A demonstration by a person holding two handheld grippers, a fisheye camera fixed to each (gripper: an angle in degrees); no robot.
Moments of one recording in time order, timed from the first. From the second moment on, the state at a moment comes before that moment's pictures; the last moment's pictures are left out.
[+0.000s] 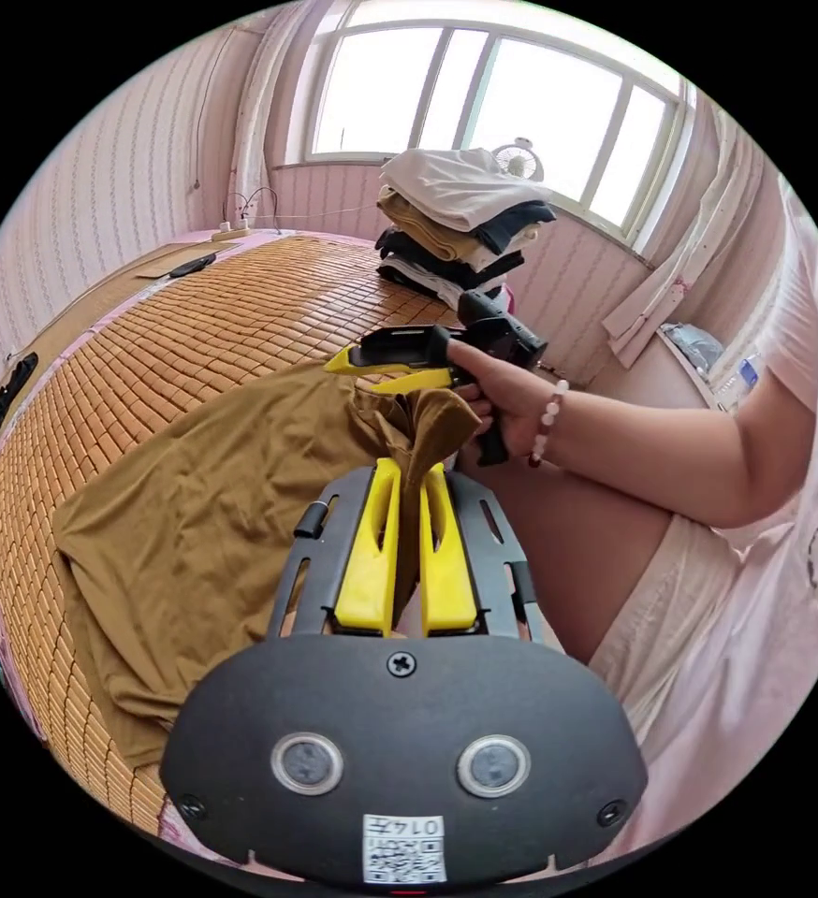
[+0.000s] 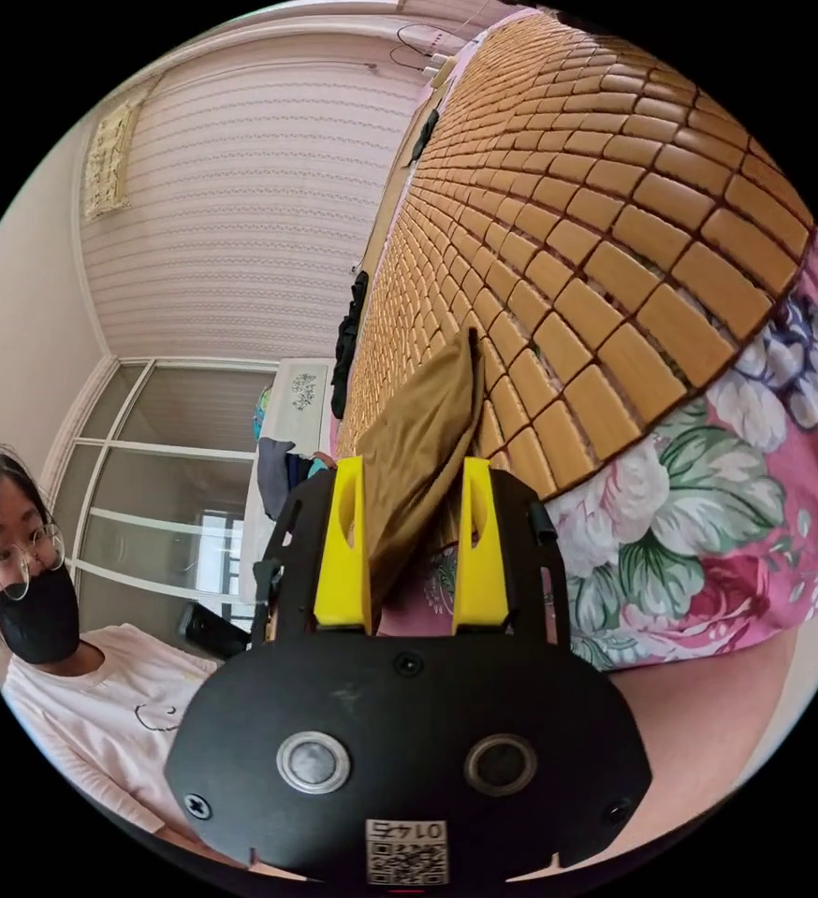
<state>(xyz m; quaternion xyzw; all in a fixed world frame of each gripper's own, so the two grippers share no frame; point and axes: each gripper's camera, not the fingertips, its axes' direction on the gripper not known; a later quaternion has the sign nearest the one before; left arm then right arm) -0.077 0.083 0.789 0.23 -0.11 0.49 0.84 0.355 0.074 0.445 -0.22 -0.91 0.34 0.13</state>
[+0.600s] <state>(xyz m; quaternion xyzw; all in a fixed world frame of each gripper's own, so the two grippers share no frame) -0.139 0.104 0.697 0.38 0.08 0.32 0.87 0.518 -0.034 0.365 -0.07 -0.94 0.19 0.29</state>
